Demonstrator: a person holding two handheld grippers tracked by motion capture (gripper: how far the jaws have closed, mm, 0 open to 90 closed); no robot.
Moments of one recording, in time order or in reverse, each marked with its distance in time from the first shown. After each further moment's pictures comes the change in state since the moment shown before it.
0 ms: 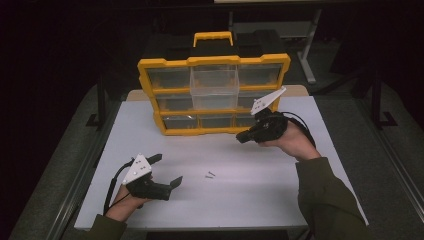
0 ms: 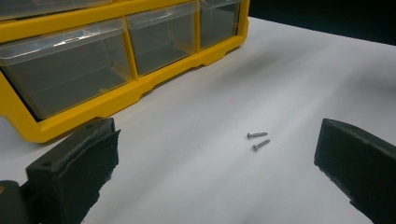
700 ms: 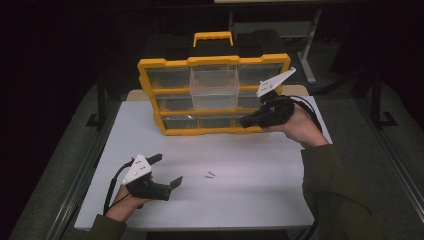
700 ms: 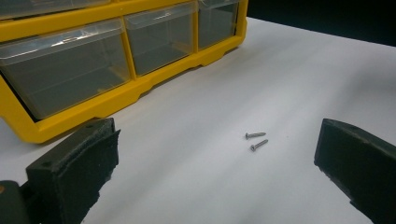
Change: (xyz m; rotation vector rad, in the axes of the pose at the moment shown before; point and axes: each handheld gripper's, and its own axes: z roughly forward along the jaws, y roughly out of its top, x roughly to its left) left arm 0.000 0.000 0.000 -0.002 -0.005 -0.004; right arm -0.005 0.029 -0.035 -0.052 -0.015 -0.014
